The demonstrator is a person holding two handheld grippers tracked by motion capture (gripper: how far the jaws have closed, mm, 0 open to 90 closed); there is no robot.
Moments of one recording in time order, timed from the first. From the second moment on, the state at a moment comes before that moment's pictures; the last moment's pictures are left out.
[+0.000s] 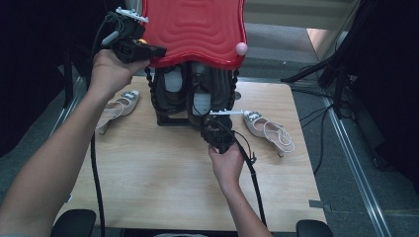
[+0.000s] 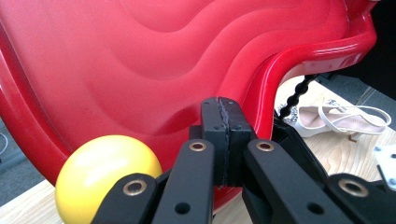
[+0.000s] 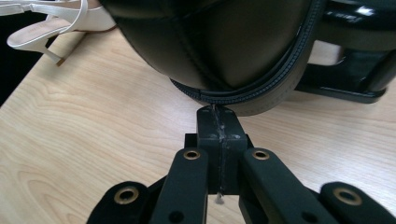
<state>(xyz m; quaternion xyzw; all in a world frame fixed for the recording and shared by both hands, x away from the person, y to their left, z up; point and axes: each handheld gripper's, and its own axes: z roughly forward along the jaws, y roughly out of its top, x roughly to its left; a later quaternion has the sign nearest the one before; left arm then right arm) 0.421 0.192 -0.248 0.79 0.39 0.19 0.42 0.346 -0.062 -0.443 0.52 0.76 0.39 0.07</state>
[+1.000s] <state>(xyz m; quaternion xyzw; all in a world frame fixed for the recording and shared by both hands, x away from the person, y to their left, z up) 0.422 0.188 -0.245 0.80 0.38 0.19 0.41 0.390 -0.052 -0.421 0.54 0.75 0.37 0.10</state>
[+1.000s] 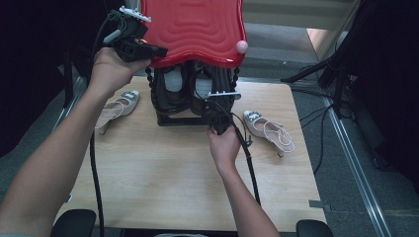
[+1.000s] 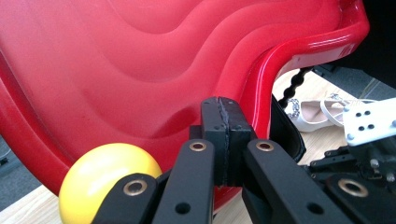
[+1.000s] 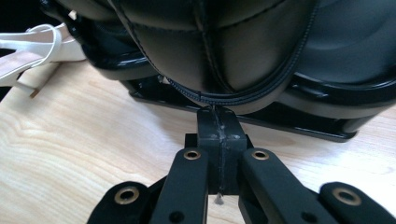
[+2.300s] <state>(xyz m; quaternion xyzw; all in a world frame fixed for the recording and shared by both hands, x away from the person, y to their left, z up) 0.422 0.190 -0.246 0.80 0.38 0.19 0.42 0.429 -0.051 -0.418 0.57 0.72 0.35 0.18</state>
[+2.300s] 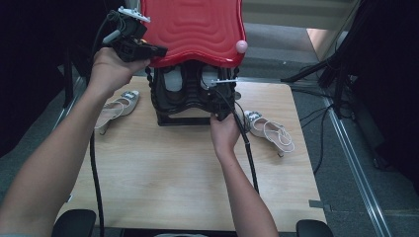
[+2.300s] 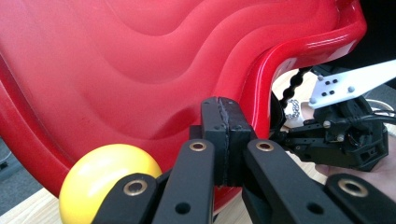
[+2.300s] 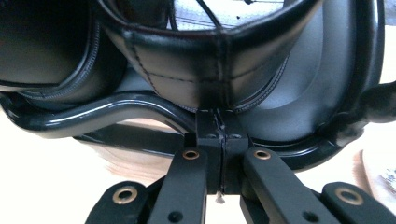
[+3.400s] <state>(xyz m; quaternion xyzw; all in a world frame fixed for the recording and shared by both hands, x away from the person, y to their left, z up) 0.375 0.204 -0.237 0.80 0.38 0.12 0.44 0.368 -0.085 -0.417 0.50 0.77 0.39 0.05</state>
